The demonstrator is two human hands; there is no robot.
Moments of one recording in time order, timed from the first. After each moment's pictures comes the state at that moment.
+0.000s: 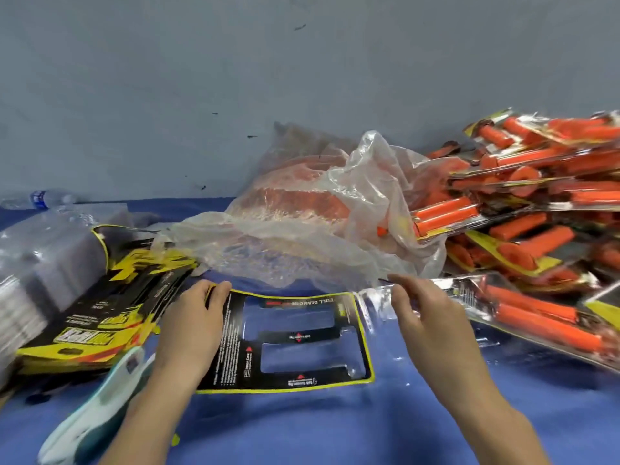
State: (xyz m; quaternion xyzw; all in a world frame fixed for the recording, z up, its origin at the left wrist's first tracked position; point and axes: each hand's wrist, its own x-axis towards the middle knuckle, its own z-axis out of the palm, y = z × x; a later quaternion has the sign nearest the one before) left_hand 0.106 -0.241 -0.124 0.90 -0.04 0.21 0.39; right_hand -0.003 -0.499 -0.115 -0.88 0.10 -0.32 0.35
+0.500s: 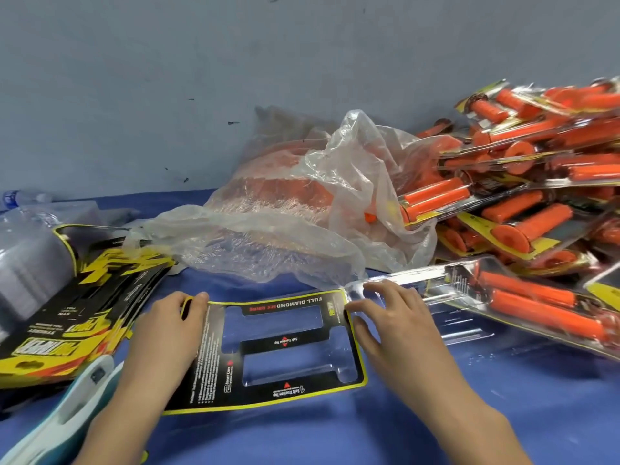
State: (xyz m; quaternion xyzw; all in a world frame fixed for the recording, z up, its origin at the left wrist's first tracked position) left_hand 0.109 -0.246 -0.132 0.94 0.00 0.15 0.31; right_hand 0.006 -0.505 -0.149 -0.95 0.04 -0.26 0.15
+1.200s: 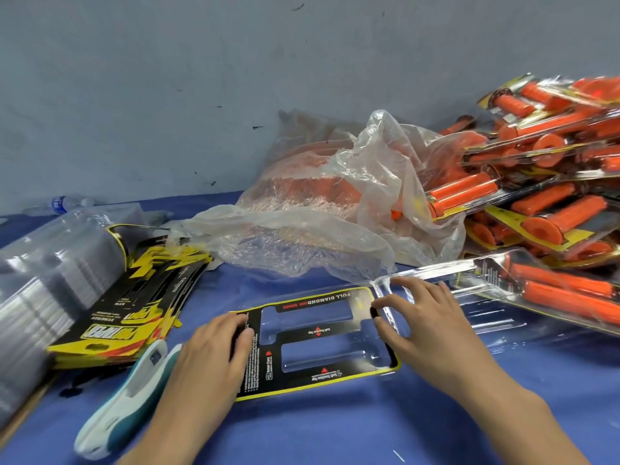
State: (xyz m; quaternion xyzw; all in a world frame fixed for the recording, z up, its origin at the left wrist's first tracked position) left_hand 0.063 -0.219 -0.155 0.95 -0.13 0.13 0.25; right_hand 0.001 -0.502 -0.145 -0.98 0.04 -0.14 0.15
